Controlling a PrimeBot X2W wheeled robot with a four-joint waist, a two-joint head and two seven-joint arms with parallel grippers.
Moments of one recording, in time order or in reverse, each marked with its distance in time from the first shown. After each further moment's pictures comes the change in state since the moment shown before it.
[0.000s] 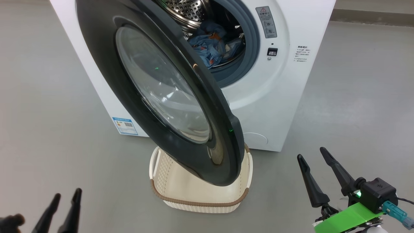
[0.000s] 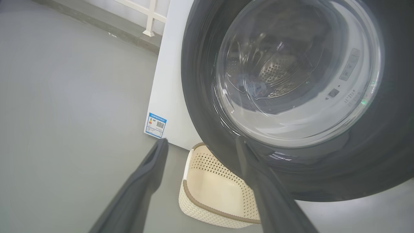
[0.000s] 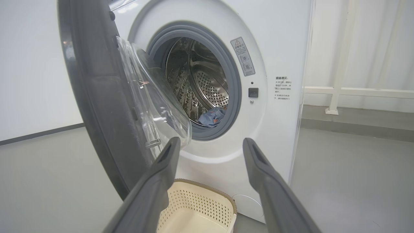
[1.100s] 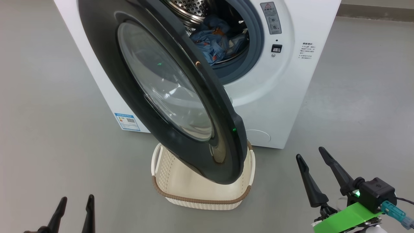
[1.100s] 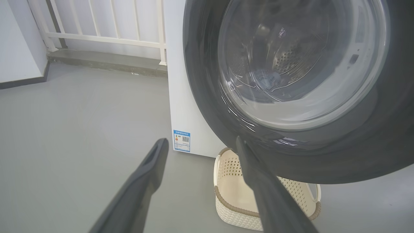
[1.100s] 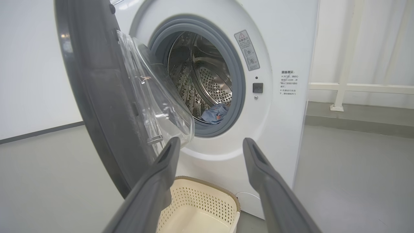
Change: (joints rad) left arm 0.107 -0.344 0.356 -0.041 0.694 -0.006 -0.005; right arm -0.003 -0.001 0.007 -0.001 0.000 0.000 0.000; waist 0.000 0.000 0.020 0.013
